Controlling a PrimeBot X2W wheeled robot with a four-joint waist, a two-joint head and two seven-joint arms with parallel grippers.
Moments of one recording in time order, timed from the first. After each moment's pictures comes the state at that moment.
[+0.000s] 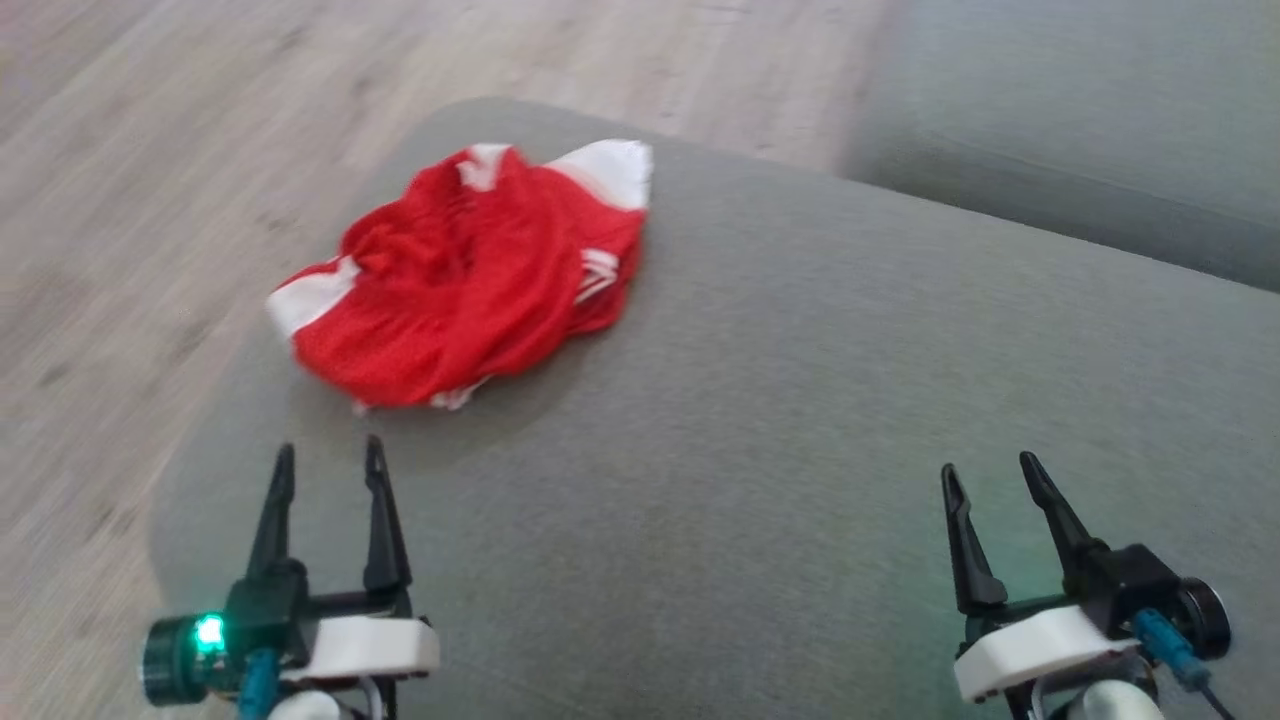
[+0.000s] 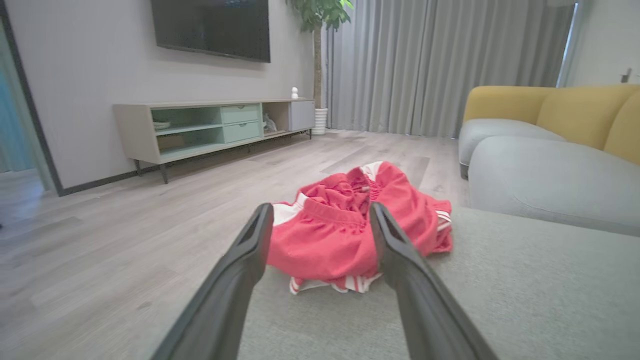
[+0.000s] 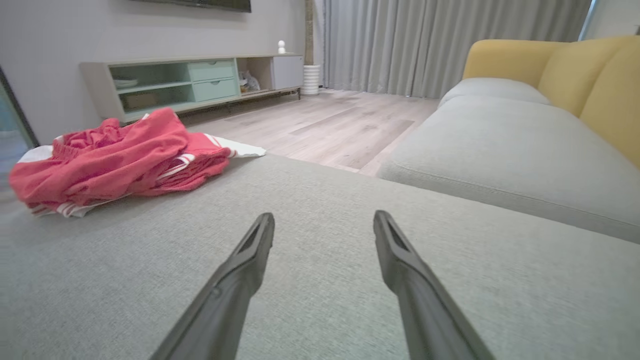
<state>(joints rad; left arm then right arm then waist) -0.01 0.05 -0.12 0.20 -0.10 0.12 -0.25 0.04 -0.04 0.04 0.28 0.01 0.12 -0.25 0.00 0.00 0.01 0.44</state>
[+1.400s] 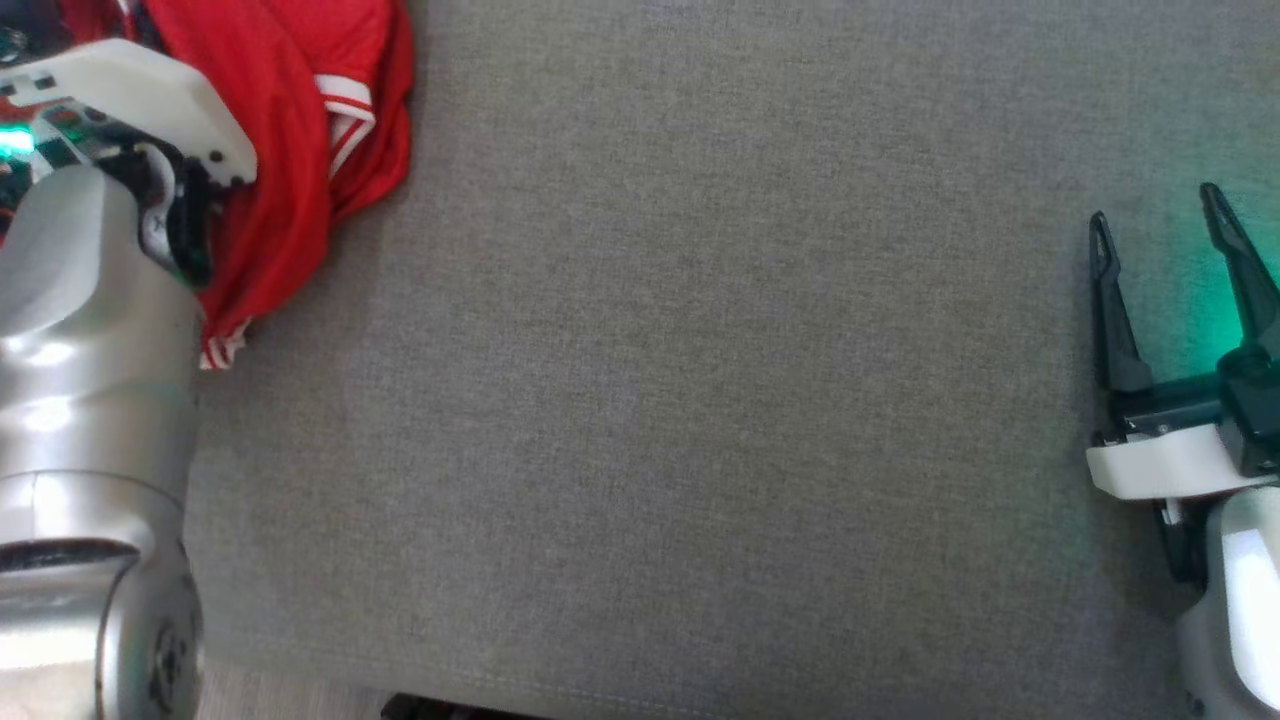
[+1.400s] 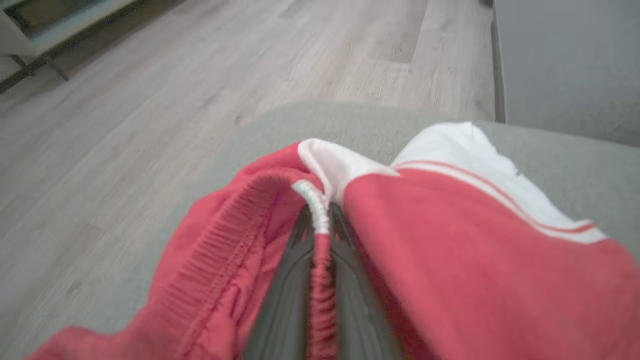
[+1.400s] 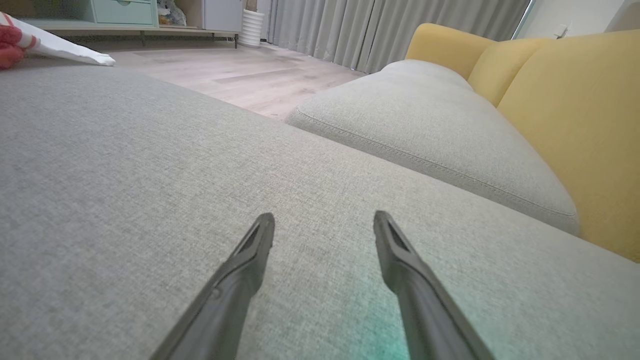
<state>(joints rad) -1.10 0.18 0.01 1.09 -0.23 -0.04 0.07 -0.20 -0.17 -0.08 0.08 -0.21 0.12 -0.26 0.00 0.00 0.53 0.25</state>
